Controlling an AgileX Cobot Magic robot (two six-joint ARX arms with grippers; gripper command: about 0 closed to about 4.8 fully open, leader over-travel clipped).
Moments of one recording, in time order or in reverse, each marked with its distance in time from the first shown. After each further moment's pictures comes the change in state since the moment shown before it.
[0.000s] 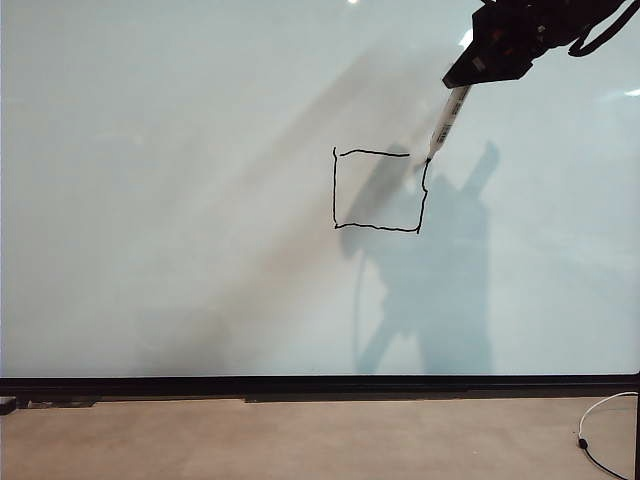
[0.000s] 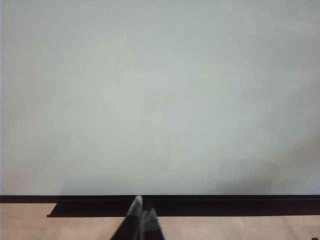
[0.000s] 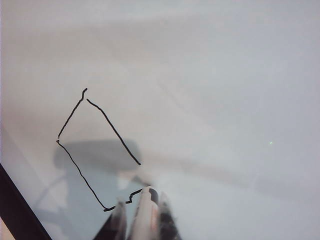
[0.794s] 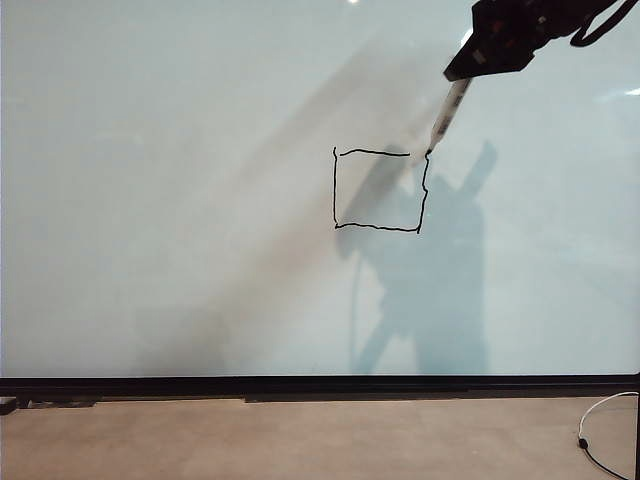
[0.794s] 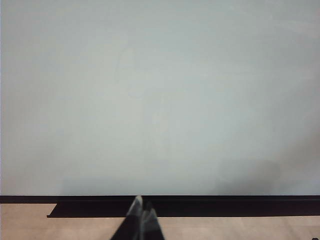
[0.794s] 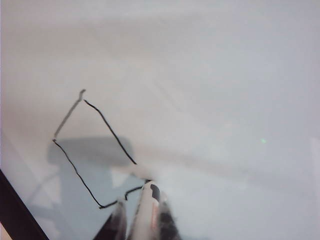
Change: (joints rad) left arm 0.000 0.000 0.000 0.000 0.000 0.000; right arm 0.032 -0.026 0.004 -0.033 0.043 -0.009
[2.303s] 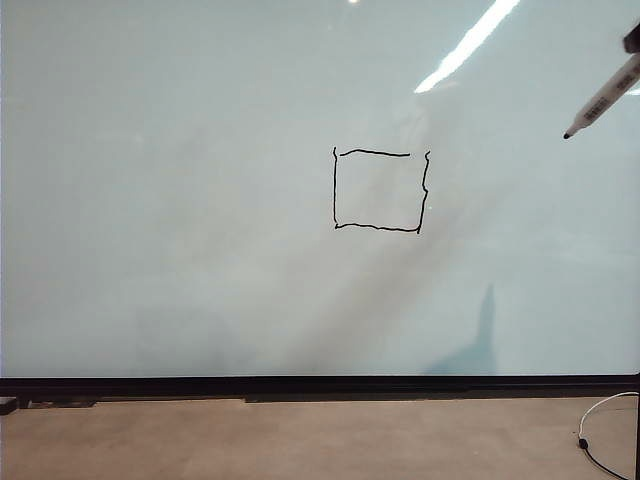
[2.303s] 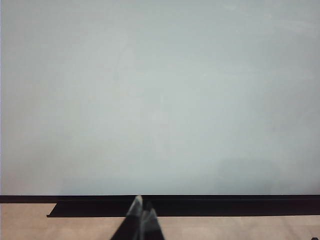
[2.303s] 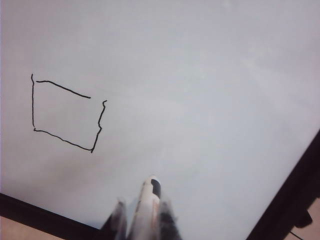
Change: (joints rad) left arm 0.000 0.000 0.000 0.000 0.000 0.000; right arm -0.069 -0.738 -0.559 0.053 0.192 0.460
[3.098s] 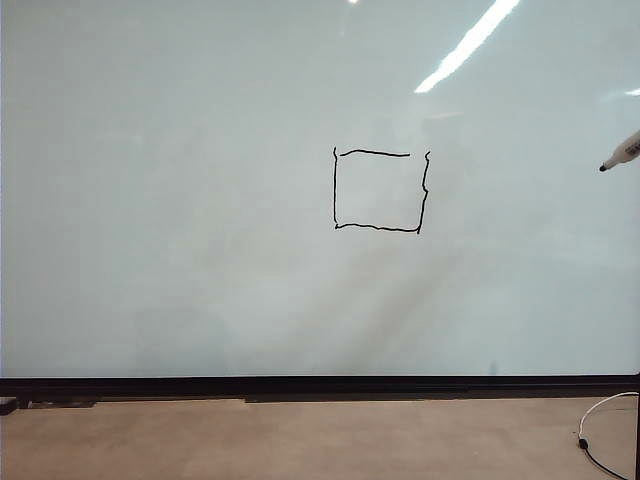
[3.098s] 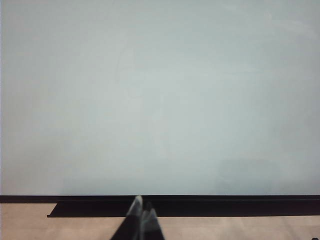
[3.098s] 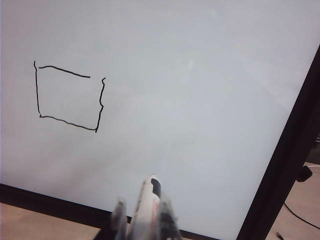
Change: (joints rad) left arm 0.000 0.000 0.000 0.000 0.000 0.000; right arm 0.003 -0.361 -0.194 -0.127 0.032 0.086
